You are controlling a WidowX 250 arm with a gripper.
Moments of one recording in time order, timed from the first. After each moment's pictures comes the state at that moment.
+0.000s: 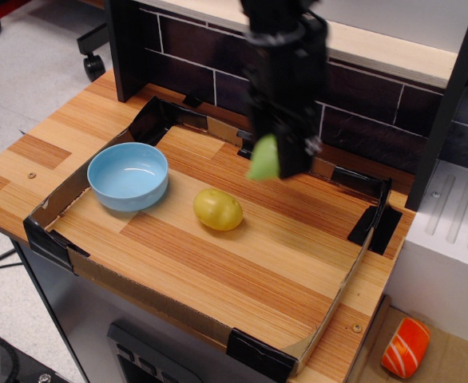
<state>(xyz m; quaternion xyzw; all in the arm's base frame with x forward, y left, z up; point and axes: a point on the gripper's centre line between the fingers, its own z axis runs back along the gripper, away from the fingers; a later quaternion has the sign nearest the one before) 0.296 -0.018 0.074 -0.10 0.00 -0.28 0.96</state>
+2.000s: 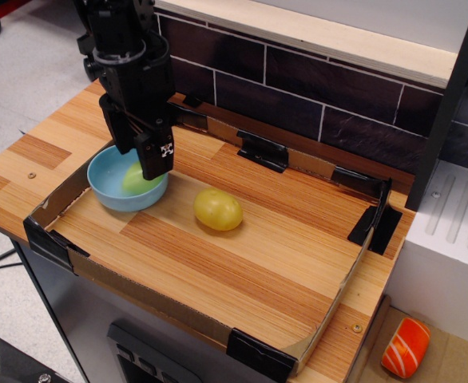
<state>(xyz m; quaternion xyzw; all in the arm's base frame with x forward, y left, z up) 0.267 0.091 0.043 -0.02 -0.01 -0.19 0.98</state>
